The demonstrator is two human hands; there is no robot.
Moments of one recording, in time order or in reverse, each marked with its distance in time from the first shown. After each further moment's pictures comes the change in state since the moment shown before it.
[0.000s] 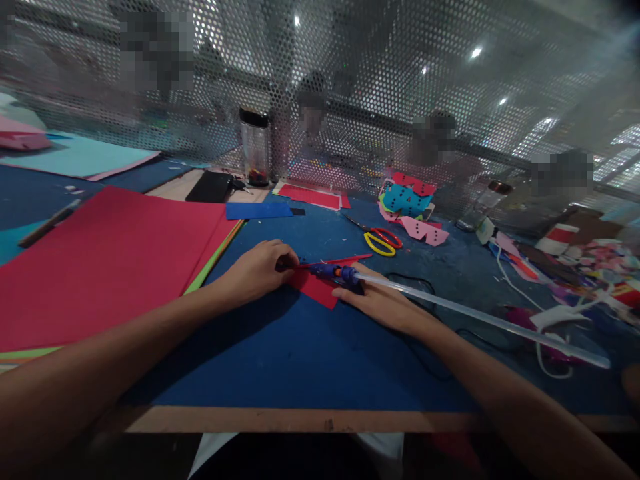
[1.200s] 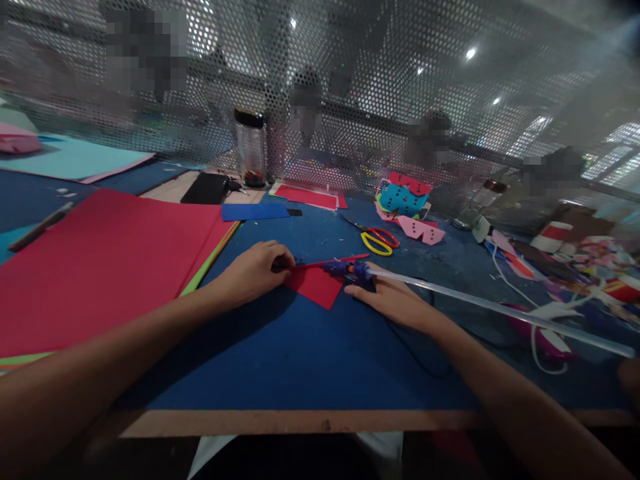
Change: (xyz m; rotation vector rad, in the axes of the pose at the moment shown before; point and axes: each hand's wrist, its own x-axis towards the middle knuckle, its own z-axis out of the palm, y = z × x) left_hand -0.001 0.002 -0.002 -0.010 -0.001 -0.012; right_hand -0.011 0.023 -0.012 0.009 0.011 0.008
